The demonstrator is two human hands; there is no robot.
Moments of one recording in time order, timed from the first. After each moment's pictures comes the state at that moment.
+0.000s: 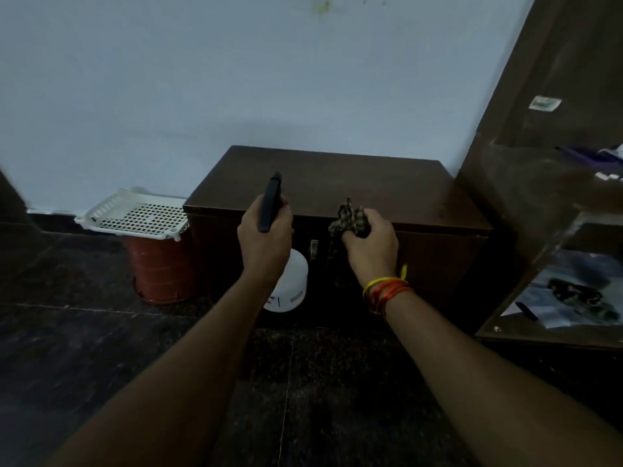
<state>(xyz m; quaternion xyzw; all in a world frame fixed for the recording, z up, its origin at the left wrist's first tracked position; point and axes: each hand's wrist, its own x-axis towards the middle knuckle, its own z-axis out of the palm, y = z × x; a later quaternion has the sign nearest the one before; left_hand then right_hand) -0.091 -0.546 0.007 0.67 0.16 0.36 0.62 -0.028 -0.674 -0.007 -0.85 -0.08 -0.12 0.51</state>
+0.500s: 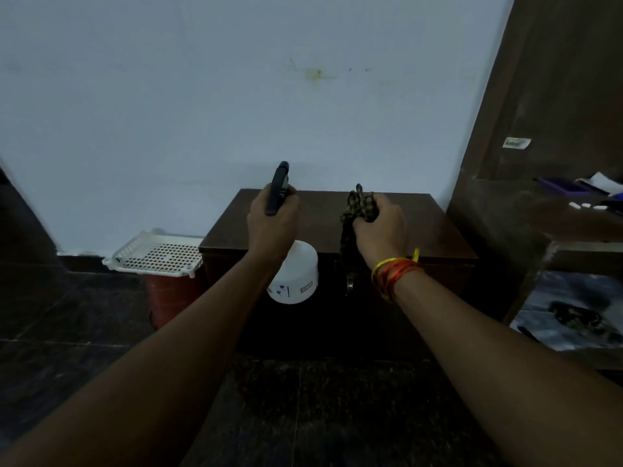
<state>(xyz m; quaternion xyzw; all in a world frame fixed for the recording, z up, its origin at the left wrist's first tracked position) -0.085 -0.553 0.098 0.69 0.13 0.34 0.62 -0.016 -0.685 0.081 -0.84 -0.08 -0.17 0.50</state>
